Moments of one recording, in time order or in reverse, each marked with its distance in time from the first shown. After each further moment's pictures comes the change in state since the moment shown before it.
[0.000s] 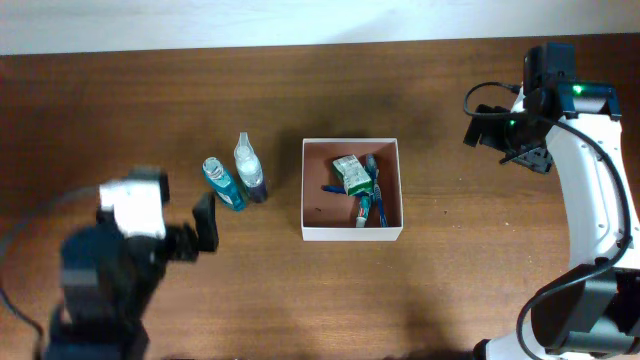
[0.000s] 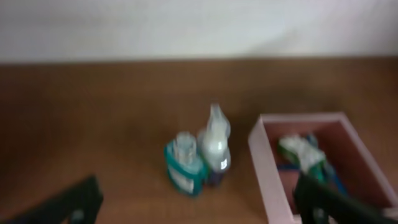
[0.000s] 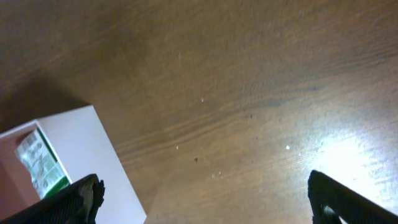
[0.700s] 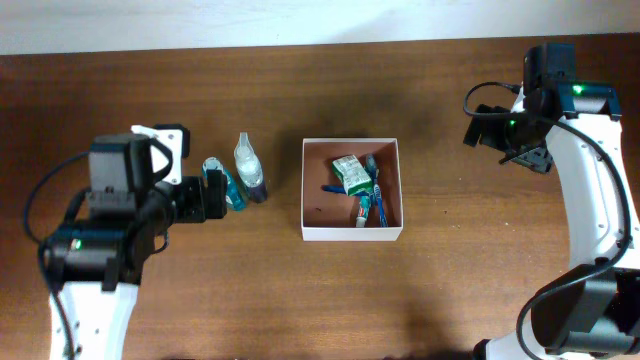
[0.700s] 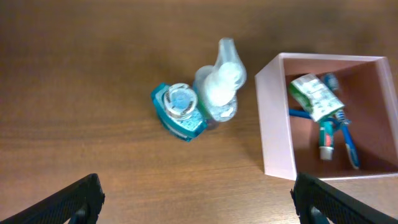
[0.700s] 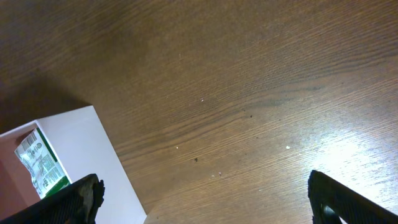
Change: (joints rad) left arm 0.000 0.386 0.198 -0.232 0.021 -0.038; right arm 0.000 0.000 0.000 0.000 0.000 0.000
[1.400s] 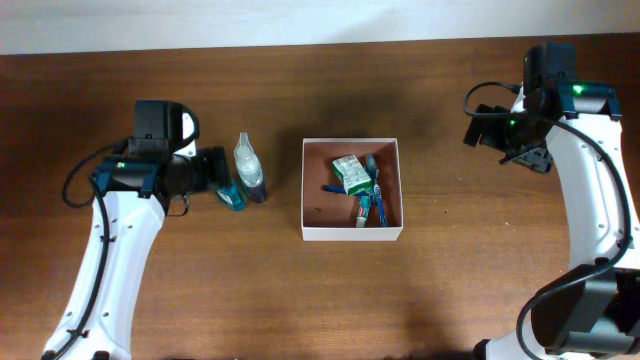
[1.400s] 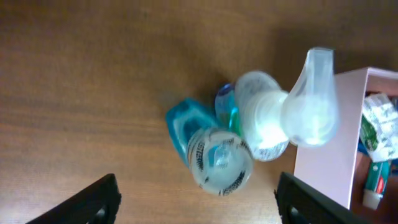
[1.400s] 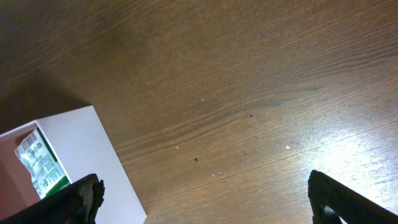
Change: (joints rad) left arm 0.000 0.301 0.001 0.129 -0.070 -0.131; right arm 0.000 0.000 0.000 0.000 0.000 0.000
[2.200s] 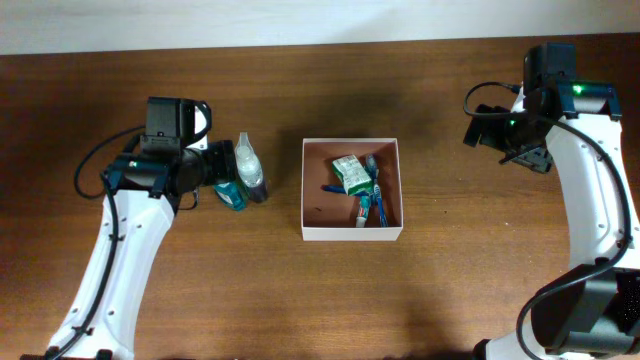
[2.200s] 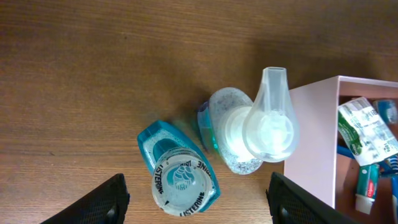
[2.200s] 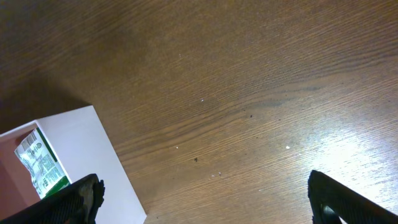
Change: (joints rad) left arm -0.051 0.008 0.000 0.060 -0.010 0.016; right arm 0.000 0.000 0.000 0.000 0.000 0.000
